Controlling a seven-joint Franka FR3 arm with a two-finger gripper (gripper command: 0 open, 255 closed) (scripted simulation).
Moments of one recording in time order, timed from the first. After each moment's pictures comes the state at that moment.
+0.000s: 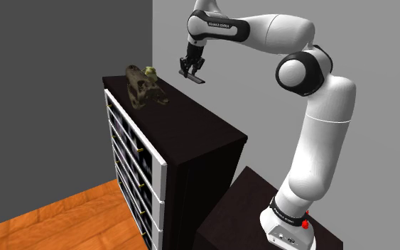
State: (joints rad) arm -0.05 0.22 -0.14 -1.39 -0.02 1.82 0.09
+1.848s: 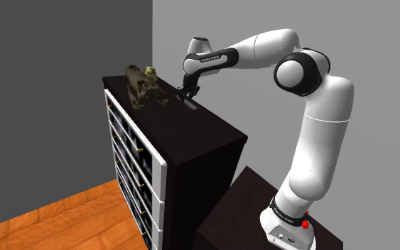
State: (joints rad) arm -0.05 0.23 -0.14 -1.75 -0.03 2.20 0.10
